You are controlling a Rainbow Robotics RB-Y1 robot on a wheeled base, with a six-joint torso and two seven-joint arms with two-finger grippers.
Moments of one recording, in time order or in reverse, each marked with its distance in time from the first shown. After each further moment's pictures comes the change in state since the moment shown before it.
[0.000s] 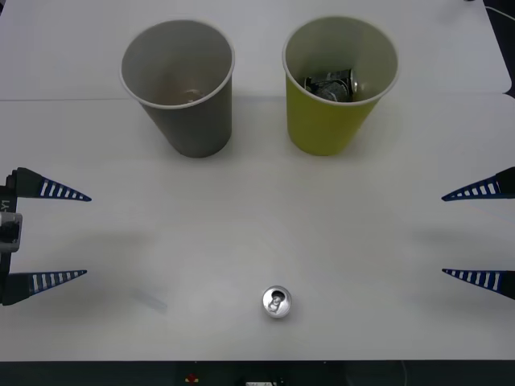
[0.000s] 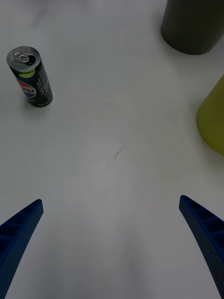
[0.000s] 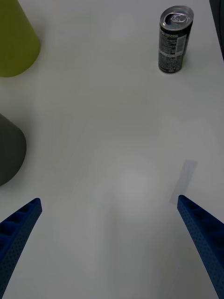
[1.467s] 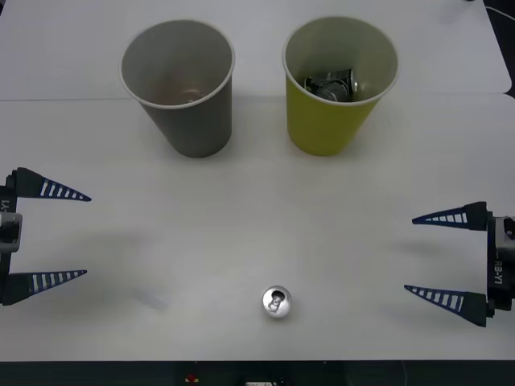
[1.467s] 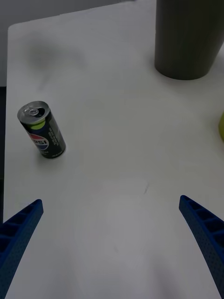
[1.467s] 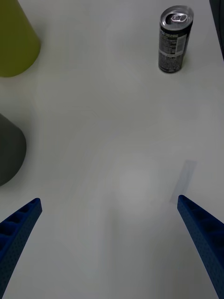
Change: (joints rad) right arm -0.052 0.337 0.038 0.200 -0.048 -0.151 0.108; left arm 0.000 0.000 0.000 0.000 0.000 0.000 0.000
